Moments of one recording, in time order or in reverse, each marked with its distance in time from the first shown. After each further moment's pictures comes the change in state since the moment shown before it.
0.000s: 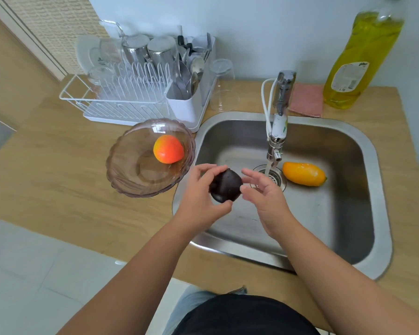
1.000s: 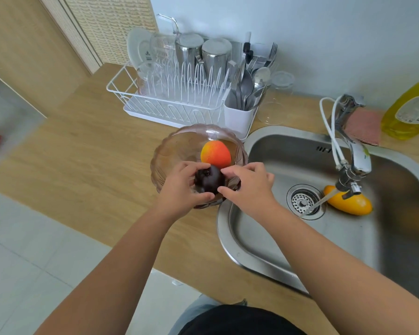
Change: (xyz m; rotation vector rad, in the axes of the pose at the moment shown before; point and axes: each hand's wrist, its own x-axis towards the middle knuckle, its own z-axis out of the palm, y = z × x) left_hand 0.024 -0.090 -0.132 0.051 0.092 -0.139; right_hand 0.073 -0.014 0.137 -1.125 -0.045 -0.289
